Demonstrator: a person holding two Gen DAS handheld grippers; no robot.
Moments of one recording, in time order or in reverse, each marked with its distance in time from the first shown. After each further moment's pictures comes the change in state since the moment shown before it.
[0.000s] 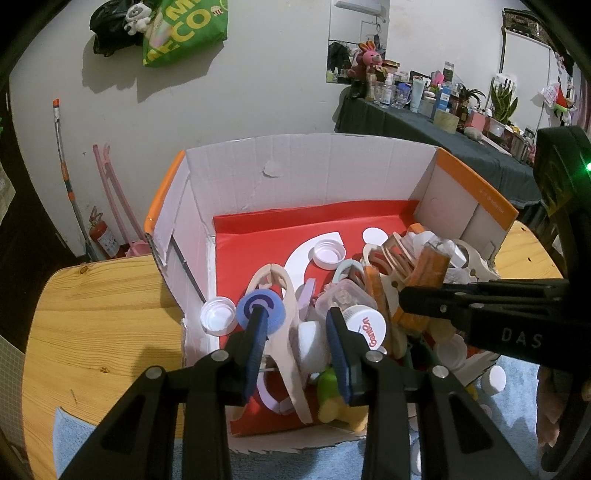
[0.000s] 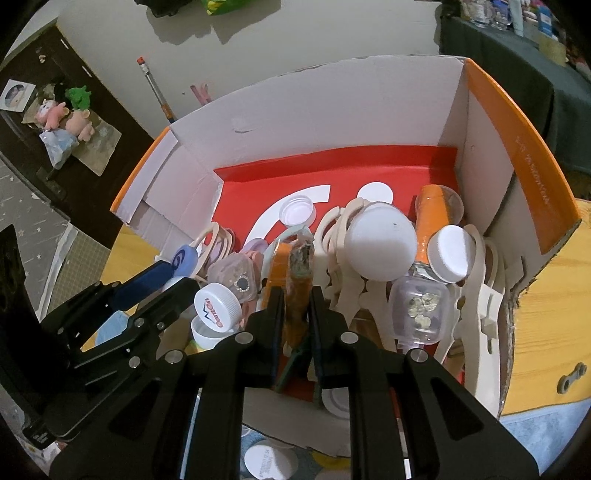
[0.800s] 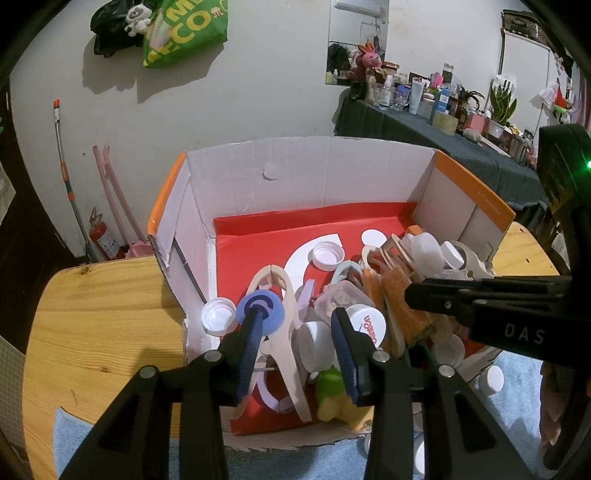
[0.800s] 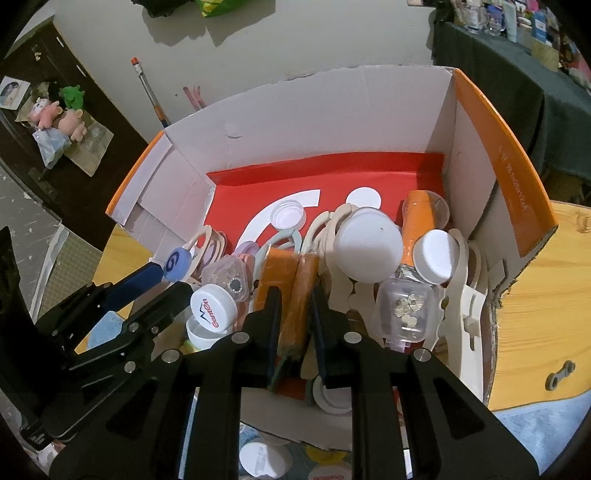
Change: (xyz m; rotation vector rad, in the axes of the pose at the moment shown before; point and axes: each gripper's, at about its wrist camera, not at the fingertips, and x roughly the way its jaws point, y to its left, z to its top) left arm 0.000 -0.001 0.000 0.001 -0.007 -0.003; right arm -0.008 0.000 0.001 -0.004 -0.006 -0.037
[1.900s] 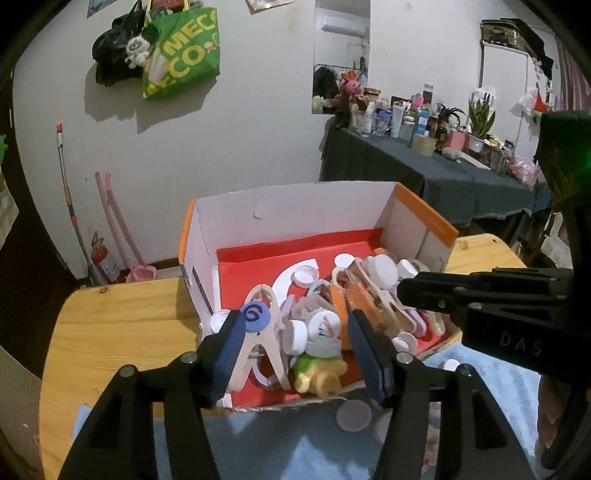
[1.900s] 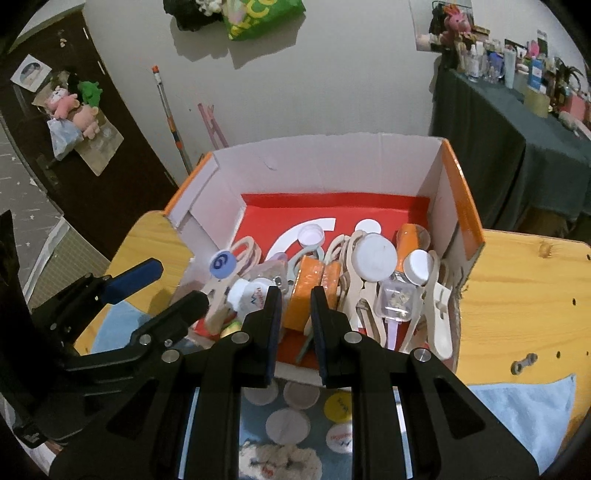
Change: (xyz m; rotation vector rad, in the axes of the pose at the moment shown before) left arm -0.072 -0.013 -0.005 0.036 -0.110 -0.022; right arm -0.067 0.044 -0.018 -0.089 -0.130 -0.054
